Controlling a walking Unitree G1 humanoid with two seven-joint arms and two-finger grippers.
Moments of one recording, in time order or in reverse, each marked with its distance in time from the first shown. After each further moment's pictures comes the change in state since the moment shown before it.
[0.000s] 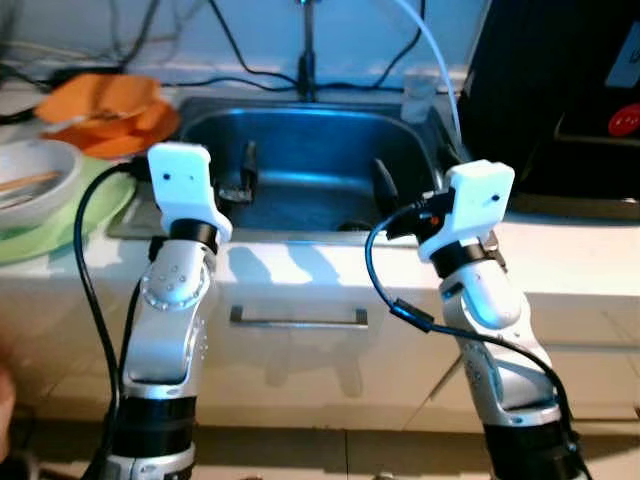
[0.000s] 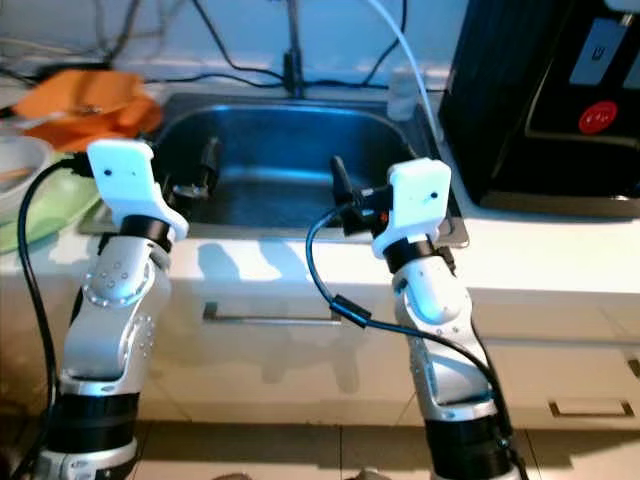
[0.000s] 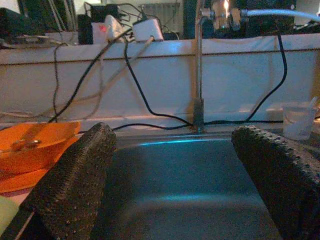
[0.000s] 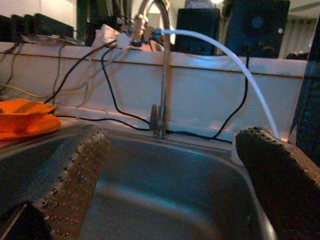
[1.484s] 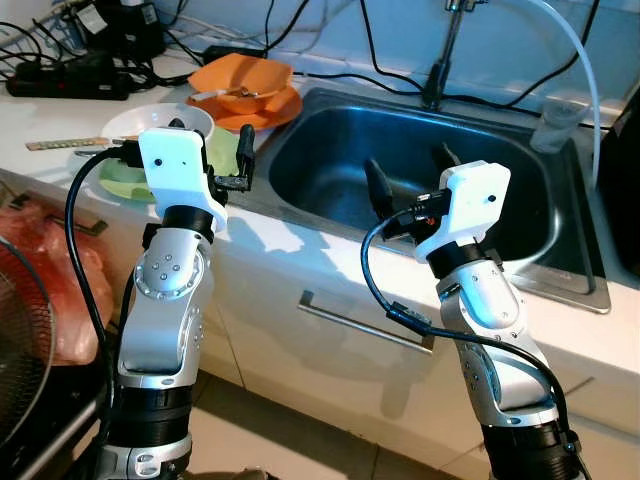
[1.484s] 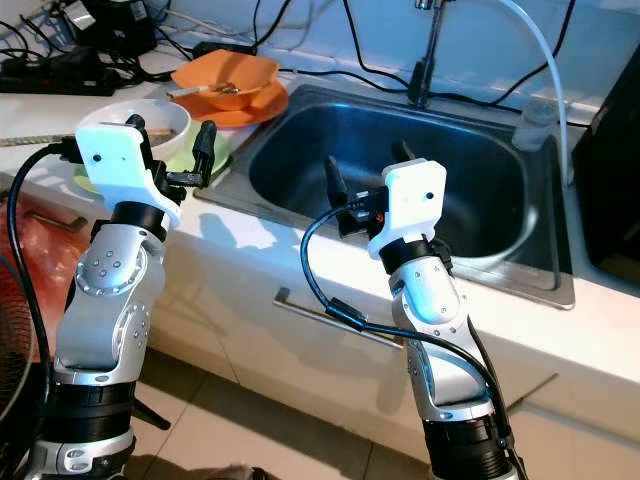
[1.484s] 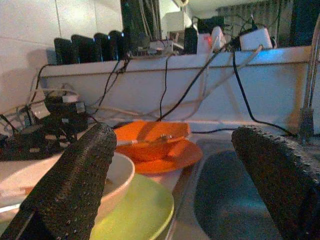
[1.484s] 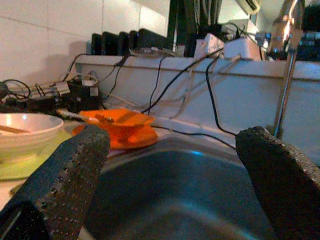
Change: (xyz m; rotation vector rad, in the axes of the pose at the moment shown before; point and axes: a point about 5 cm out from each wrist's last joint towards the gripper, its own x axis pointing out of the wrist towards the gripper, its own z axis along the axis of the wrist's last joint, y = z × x) left arm 0.007 0.004 0.012 -0.001 -0.044 -0.006; right arm 0.000 0.005 0.002 0.003 -0.021 0.033
